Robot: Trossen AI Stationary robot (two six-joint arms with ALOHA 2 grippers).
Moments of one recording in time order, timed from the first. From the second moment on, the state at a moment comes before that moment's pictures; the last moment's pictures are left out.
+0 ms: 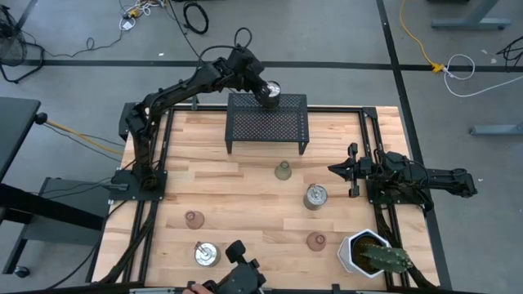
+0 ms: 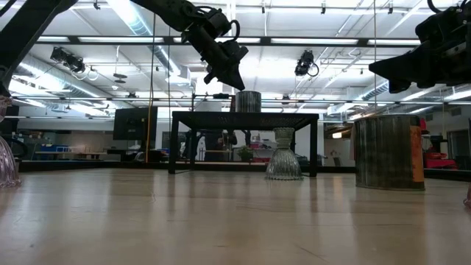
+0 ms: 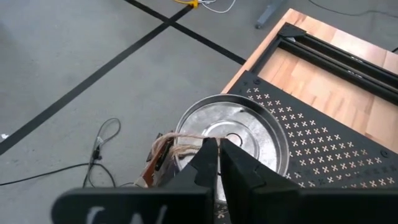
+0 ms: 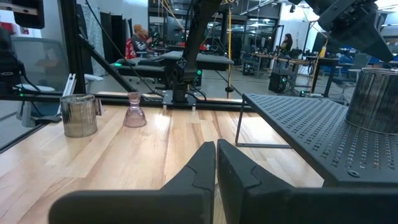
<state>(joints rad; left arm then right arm) 0.65 1.93 1.83 -0.54 0.07 -0.03 -0.07 0.00 0.02 0.01 -0.02 -0.09</state>
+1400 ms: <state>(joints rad) 0.66 1.93 1.83 -0.57 0.07 0.05 -0.07 0.00 0.02 0.01 -0.02 -0.09</state>
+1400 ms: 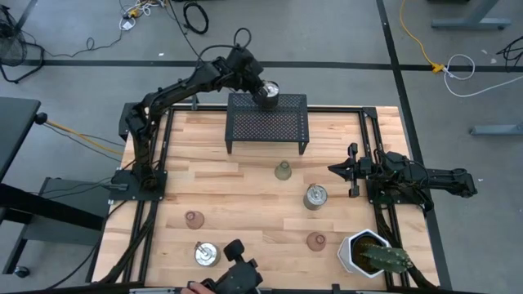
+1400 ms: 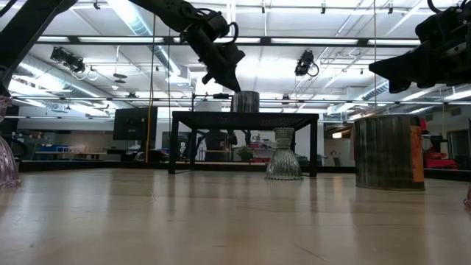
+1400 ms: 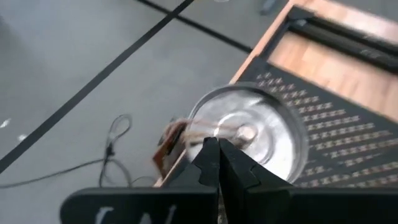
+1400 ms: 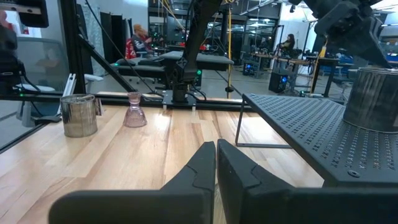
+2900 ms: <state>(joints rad) 0.66 1.93 1.83 -0.62 0.02 0.04 -0.07 0.00 0.02 0.01 -0.02 -0.09</state>
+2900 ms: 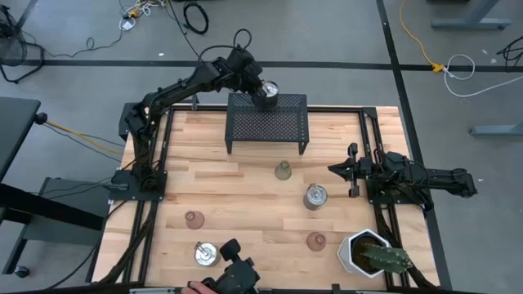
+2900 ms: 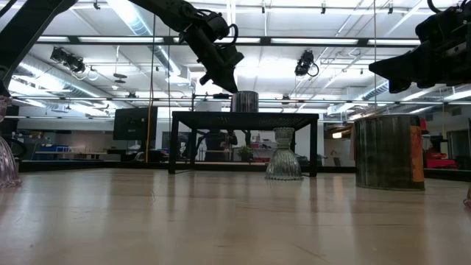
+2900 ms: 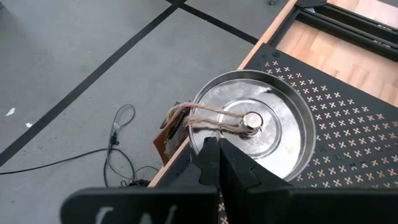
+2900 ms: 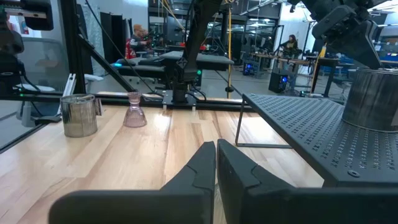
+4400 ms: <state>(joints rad) 0.64 1.93 1.91 -0.65 0.02 0.06 -0.07 0.00 0.02 0.01 -0.02 -0.09</state>
